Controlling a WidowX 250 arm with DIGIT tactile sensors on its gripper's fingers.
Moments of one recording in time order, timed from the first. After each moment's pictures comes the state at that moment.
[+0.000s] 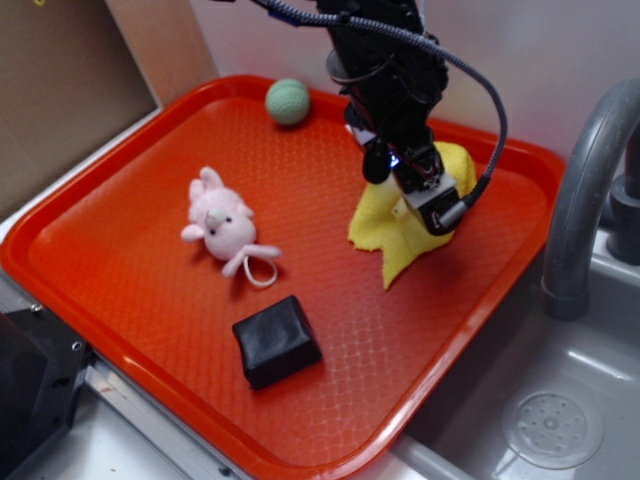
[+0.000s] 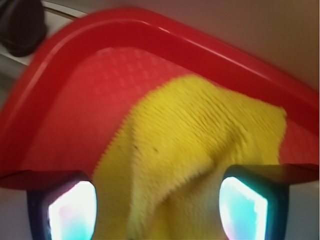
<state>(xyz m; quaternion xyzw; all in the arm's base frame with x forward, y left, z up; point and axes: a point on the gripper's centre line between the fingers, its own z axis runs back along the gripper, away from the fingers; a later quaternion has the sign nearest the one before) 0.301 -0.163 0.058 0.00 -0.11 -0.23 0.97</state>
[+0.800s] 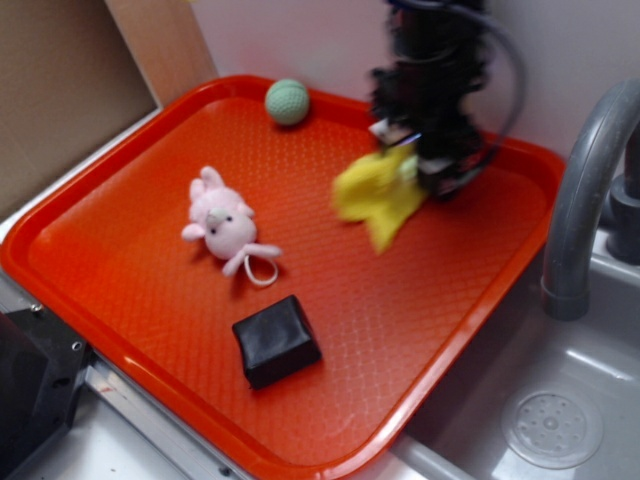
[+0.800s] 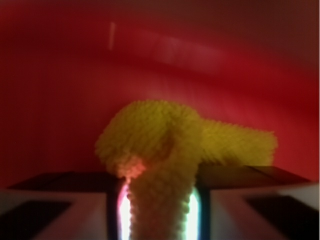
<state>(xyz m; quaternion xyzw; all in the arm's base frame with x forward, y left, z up) 0.326 -0.104 0.045 0.05 0.01 -0.06 1.00</state>
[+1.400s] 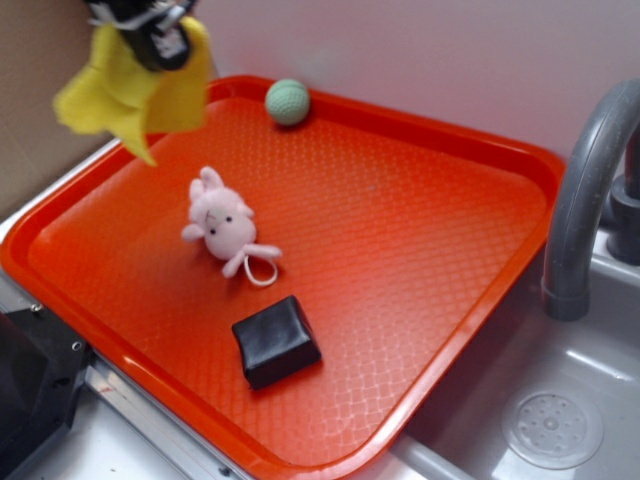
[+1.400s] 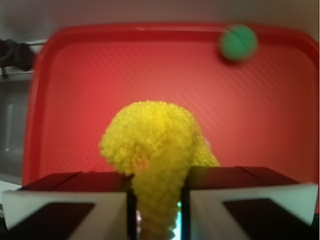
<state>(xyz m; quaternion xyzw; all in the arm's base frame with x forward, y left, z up) 0.217 -0.022 0.183 -0.05 -0.04 0.03 1.00</state>
